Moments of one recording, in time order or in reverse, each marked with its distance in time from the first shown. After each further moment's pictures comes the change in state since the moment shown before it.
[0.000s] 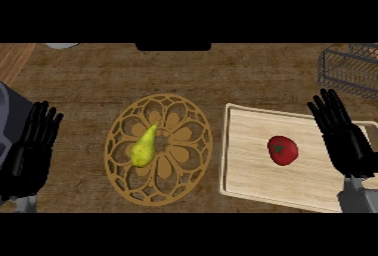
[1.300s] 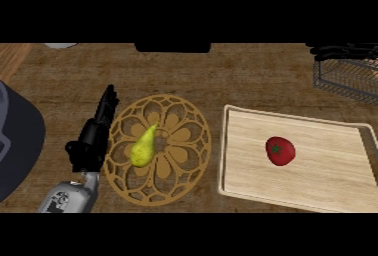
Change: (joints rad) left arm -0.209 -0.128 -0.264 0.057 -0.340 0.218 0.157; right arm -0.662 -0.492 0.109 0.089 -0.310 0.855 0.606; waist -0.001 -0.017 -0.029
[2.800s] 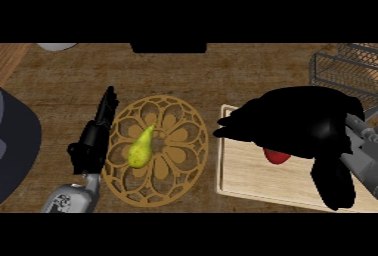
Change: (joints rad) left arm 0.020 -0.035 0.024 -0.013 -0.048 -0.013 0.012; right arm -0.226 0.118 0.518 -0.469 0.386 0.101 0.351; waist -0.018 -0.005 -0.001
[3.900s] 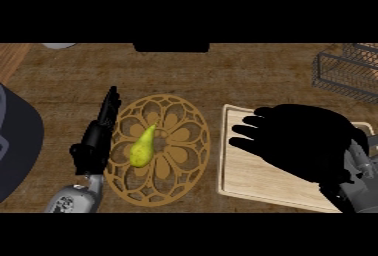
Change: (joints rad) left arm 0.006 -0.038 0.012 -0.028 -0.042 -0.021 0.029; right arm 0.131 0.019 -0.015 -0.110 0.383 0.157 -0.150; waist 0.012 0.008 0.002
